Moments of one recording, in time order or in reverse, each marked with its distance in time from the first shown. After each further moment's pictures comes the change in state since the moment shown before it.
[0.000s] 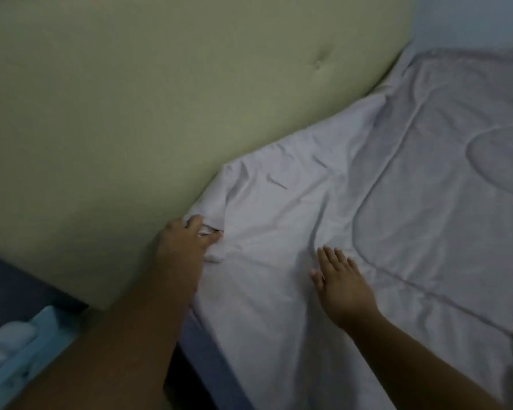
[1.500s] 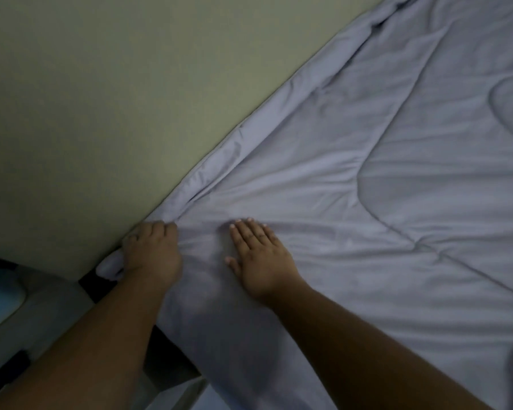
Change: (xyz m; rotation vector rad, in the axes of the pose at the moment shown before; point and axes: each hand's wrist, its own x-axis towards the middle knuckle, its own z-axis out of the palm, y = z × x) left_hand -0.029 0.021 0.168 -0.443 -0.264 -0.241; right_hand 0.031 -0.091 0.118 -0.182 -0.144 -0.343
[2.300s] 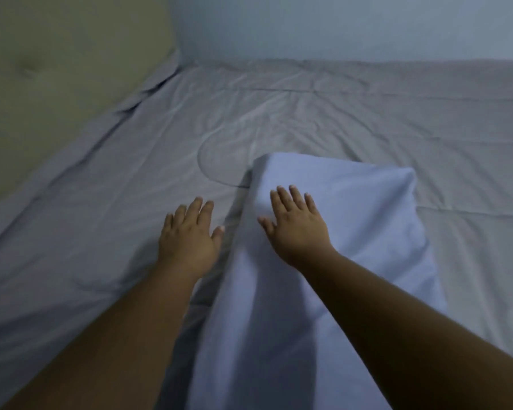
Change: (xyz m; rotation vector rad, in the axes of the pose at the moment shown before) left_hand -0.120 0.567 -0.165 -0.167 0.188 0.563; right_hand -0.375 0.402 -0.226 -0.093 0.304 0.721
